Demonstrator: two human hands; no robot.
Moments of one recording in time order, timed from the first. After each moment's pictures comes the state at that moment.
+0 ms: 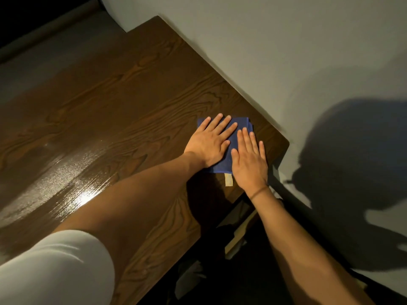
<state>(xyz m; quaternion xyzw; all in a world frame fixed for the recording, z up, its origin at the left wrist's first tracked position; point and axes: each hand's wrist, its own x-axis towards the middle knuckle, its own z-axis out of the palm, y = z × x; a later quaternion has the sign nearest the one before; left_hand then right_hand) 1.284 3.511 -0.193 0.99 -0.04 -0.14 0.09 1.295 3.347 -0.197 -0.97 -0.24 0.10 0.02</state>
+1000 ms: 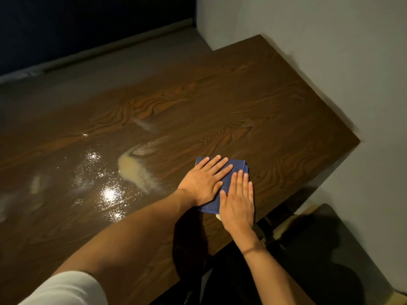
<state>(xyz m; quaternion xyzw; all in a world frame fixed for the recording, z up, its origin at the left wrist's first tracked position) 0.921 3.645 -0.176 0.98 -0.01 -0.14 0.13 0.945 3.489 -0.187 -0.96 -0.27 0.11 -0.03</state>
